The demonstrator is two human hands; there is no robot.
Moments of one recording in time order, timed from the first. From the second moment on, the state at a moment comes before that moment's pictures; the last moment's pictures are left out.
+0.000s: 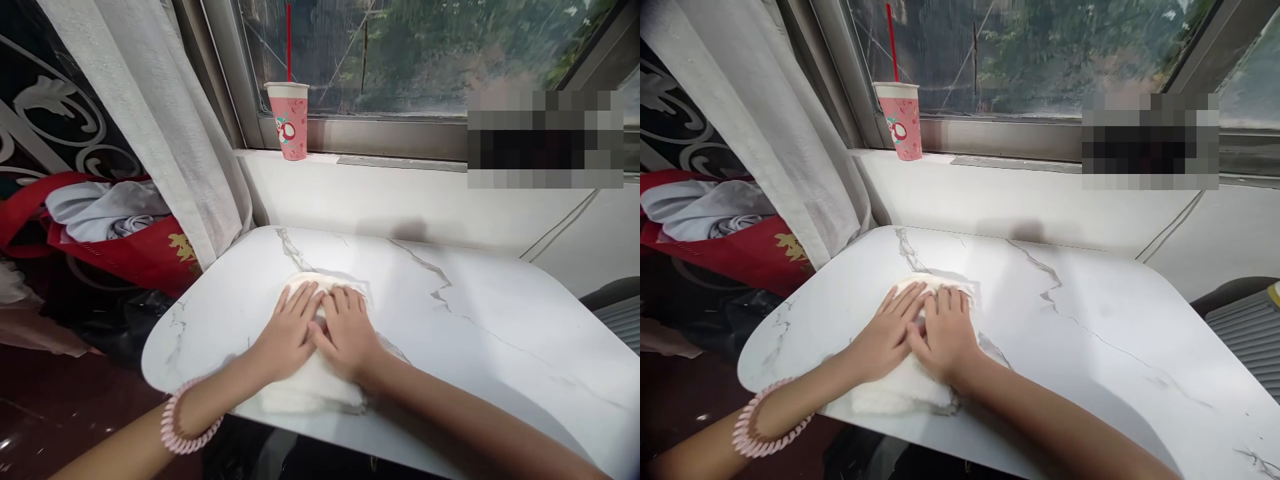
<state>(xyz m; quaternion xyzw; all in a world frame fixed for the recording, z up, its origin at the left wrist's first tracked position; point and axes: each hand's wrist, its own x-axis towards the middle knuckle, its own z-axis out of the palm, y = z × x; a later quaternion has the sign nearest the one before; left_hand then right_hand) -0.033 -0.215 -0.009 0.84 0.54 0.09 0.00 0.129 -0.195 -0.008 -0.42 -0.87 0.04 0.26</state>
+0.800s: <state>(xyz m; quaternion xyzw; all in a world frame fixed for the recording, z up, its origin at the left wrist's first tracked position) -0.101 0.008 -0.016 0.84 0.49 0.21 0.10 0.041 -0.022 -0.022 -0.58 -0.76 -0.04 0.29</state>
